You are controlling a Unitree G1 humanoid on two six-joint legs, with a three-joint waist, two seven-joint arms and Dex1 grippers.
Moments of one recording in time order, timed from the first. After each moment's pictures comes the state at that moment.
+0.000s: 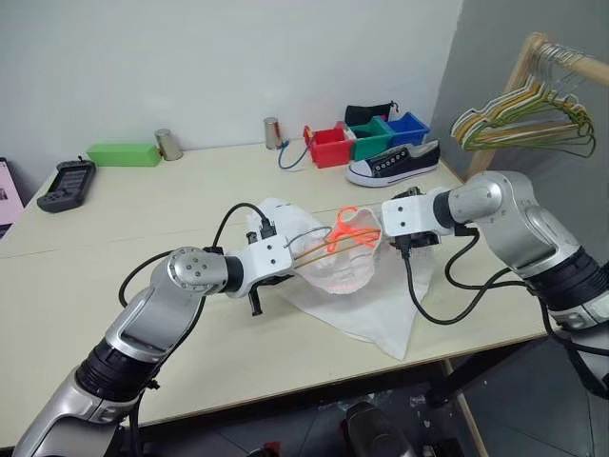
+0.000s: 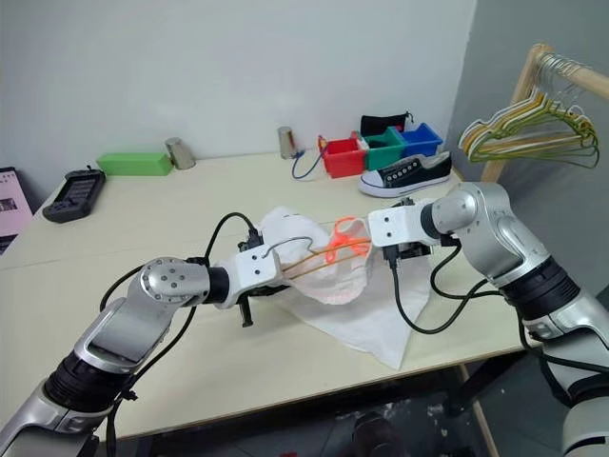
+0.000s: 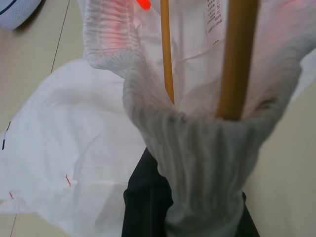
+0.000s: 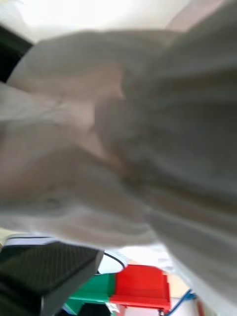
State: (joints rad) left arm -0.46 0.76 -0.30 -0.32 0.02 0.60 -0.92; right arm -0.95 -0.79 0.55 0.05 -0.30 0.23 1.15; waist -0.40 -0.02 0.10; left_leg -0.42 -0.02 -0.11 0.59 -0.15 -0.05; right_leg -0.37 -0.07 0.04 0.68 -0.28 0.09
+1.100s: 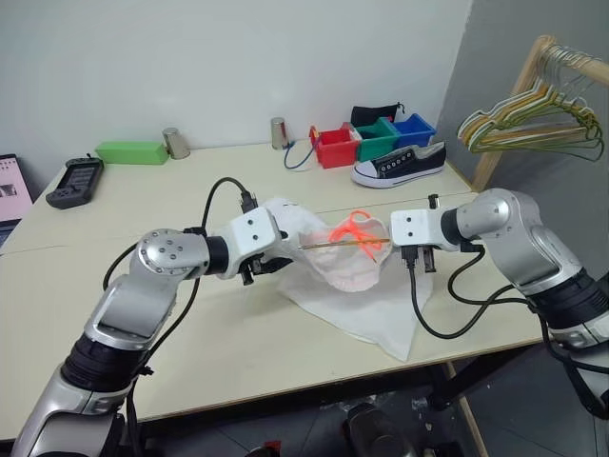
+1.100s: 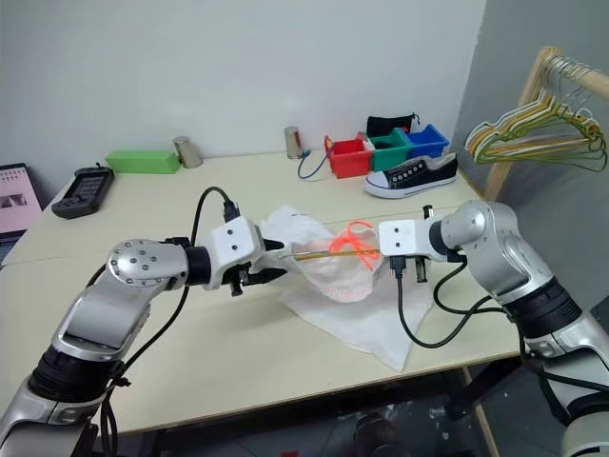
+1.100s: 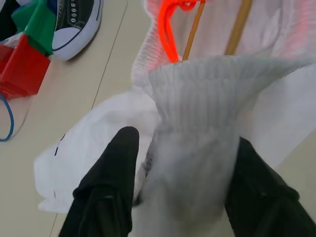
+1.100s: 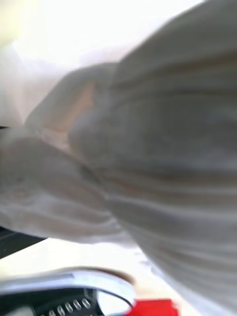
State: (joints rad) left arm -0.49 0.79 -0.13 -0.31 -0.12 0.56 -0.98; right arm -0.78 -0.76 0.41 0.00 -0.25 0.39 1.18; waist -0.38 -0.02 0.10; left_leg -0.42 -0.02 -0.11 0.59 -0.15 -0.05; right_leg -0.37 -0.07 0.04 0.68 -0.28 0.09
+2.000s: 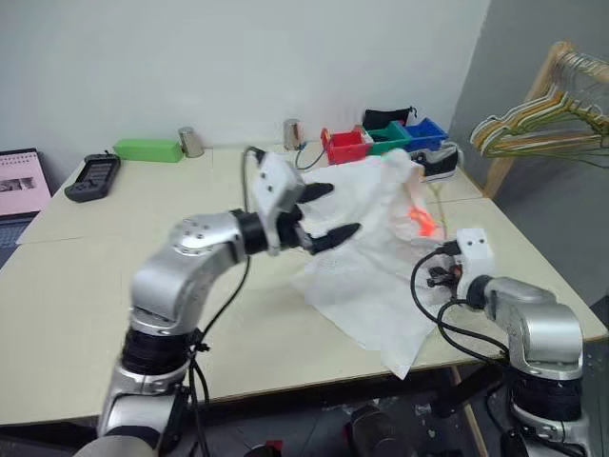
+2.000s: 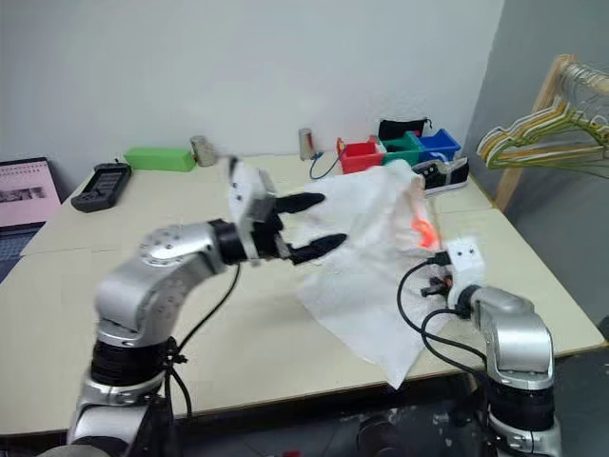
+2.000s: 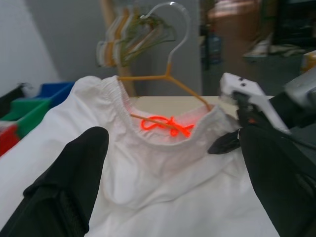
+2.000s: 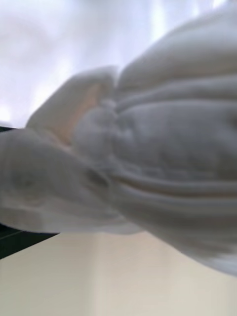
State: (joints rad) left arm -0.62 0.38 -0.09 -0.38 -0.46 0.76 -0.75; right arm -0.35 -0.25 -0.26 -0.47 -0.07 1.41 0.45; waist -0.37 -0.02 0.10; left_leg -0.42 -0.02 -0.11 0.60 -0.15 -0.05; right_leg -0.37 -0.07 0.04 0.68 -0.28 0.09
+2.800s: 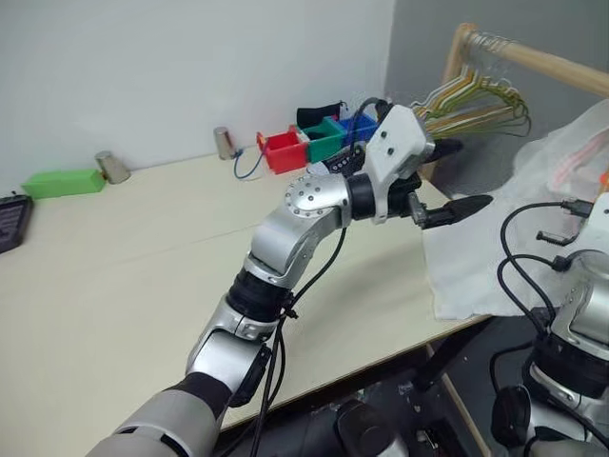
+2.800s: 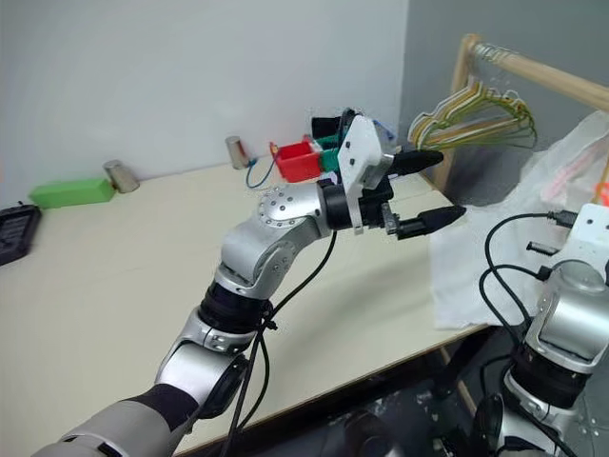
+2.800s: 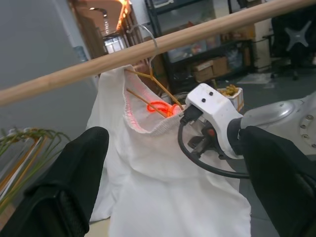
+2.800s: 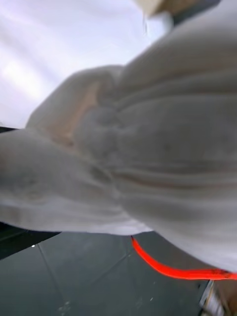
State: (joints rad) left arm -0.96 0.07 -0.28 0.03 -0.31 0.40 -0.78; right arm -0.58 -0.29 -0.57 -0.36 -0.21 1.29 -0.05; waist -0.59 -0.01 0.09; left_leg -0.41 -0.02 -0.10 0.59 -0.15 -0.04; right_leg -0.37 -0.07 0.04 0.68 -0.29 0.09
